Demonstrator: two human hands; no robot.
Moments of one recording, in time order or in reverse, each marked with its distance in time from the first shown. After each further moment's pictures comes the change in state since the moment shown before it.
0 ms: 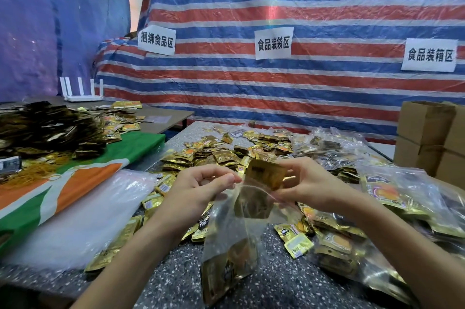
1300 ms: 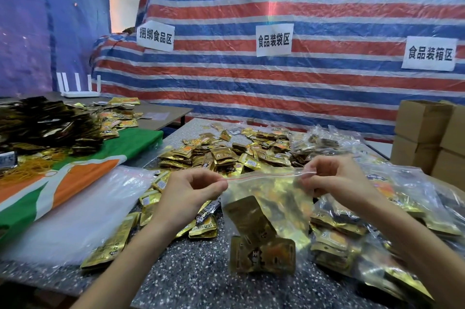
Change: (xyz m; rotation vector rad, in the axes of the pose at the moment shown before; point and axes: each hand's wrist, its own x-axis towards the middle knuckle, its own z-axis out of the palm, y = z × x) left_hand 0.011 -0.032 -0.011 0.148 0.132 0.015; right_hand -0.031 0.021 -0.027 0.006 0.386 0.149
